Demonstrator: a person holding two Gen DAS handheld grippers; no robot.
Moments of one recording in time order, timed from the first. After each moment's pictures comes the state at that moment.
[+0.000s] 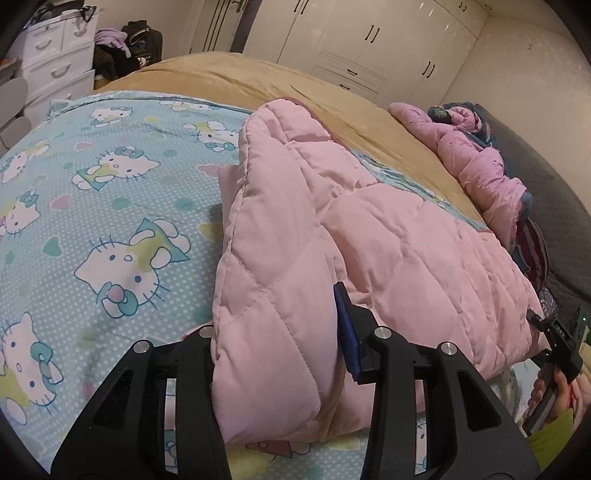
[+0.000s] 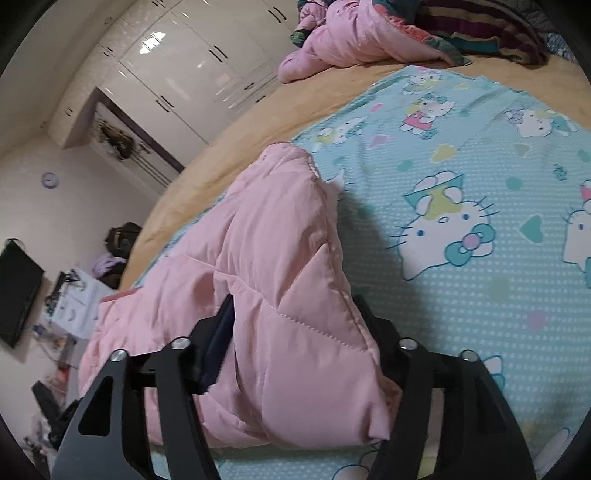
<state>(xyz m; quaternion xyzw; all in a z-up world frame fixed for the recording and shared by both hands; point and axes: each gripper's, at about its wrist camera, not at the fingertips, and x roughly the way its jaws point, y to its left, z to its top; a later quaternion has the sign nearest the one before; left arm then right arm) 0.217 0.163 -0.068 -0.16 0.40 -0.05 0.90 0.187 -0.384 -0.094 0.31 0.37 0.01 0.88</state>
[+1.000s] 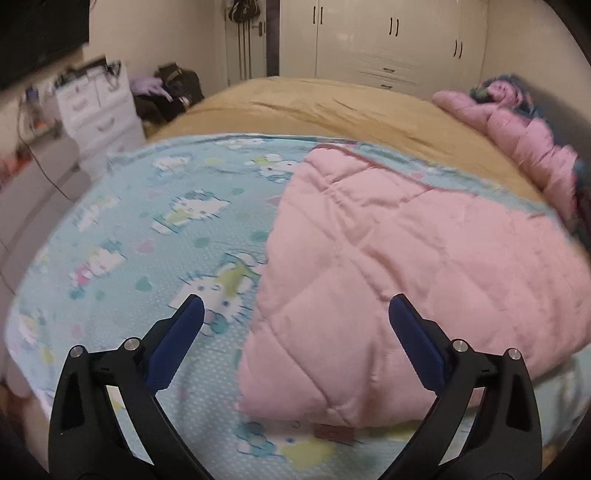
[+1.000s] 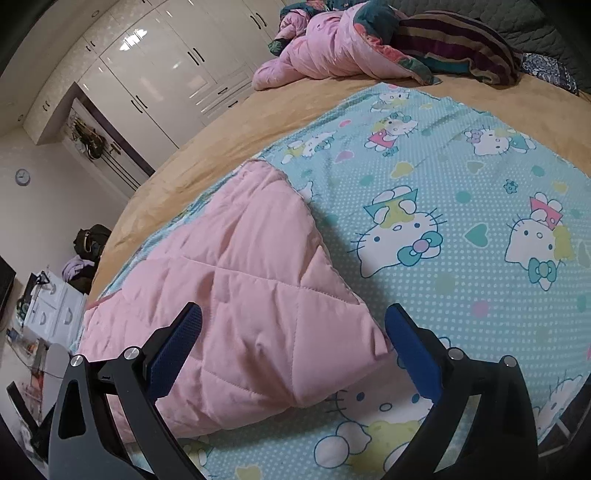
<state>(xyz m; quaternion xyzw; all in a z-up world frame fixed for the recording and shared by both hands) 0.196 0.155 -0.026 -0.06 0.39 0.07 0.92 0.160 -0.390 -0.066 0.28 0.37 -0.03 0.89</state>
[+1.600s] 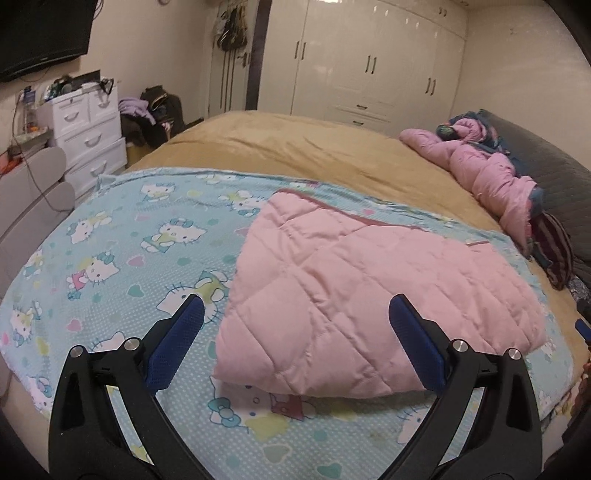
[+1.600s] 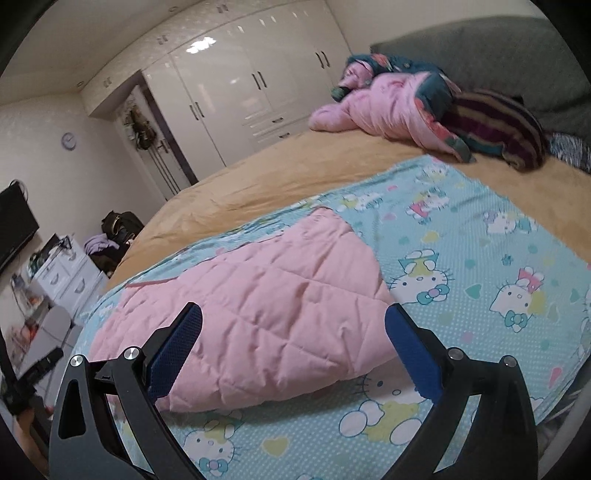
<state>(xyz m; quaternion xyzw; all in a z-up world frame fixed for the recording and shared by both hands) 0.134 0.129 0.023 -0.07 0.32 0.02 0.94 0.090 -0.340 0.008 0.19 0.29 0.02 0.94</state>
